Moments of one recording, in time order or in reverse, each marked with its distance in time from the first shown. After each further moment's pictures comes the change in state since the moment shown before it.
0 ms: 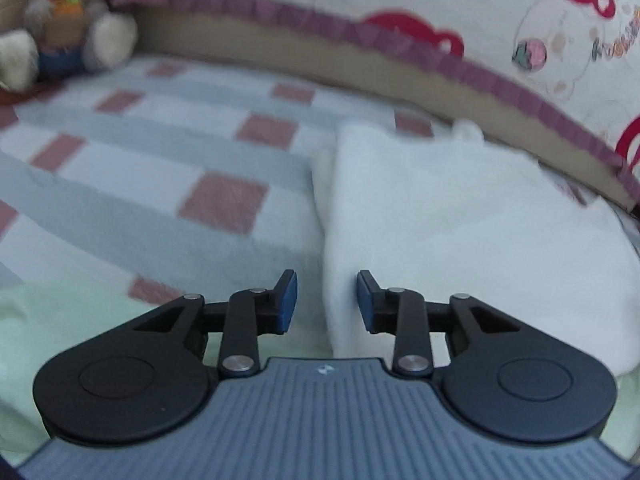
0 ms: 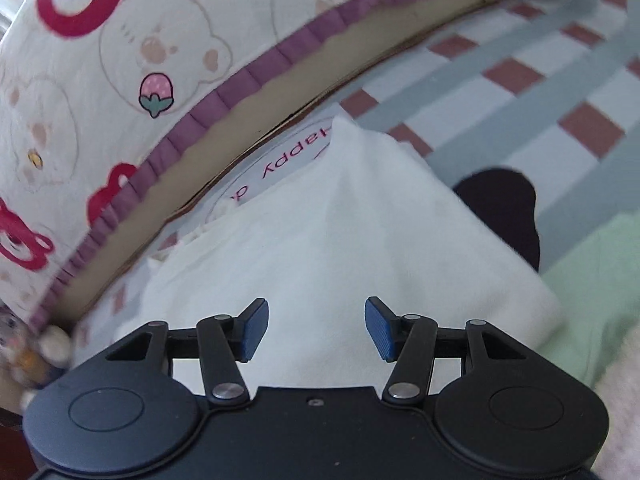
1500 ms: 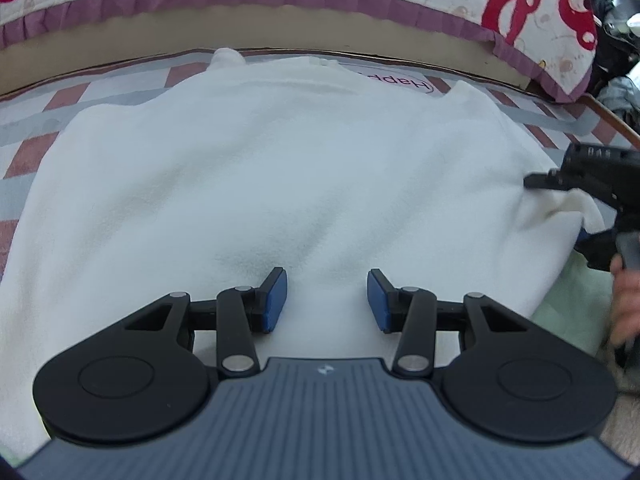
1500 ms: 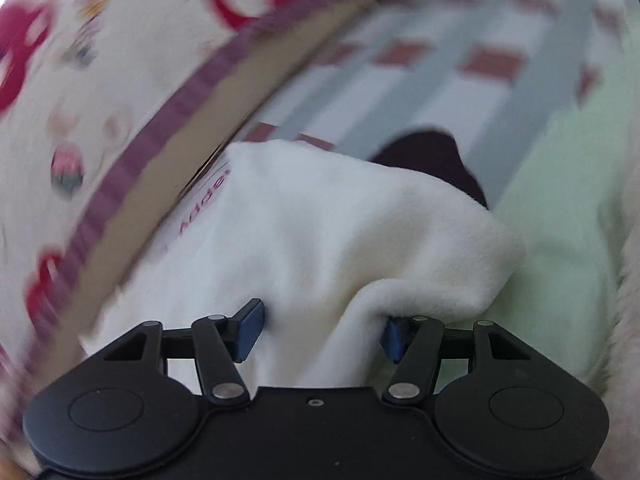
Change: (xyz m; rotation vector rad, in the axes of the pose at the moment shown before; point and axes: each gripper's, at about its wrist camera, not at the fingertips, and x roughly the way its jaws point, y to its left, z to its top) left arm 0.059 -0.166 -0.014 0.331 0.219 -0.283; right arm 0.047 -0.044 -0.048 0.330 -0.246 -0.130
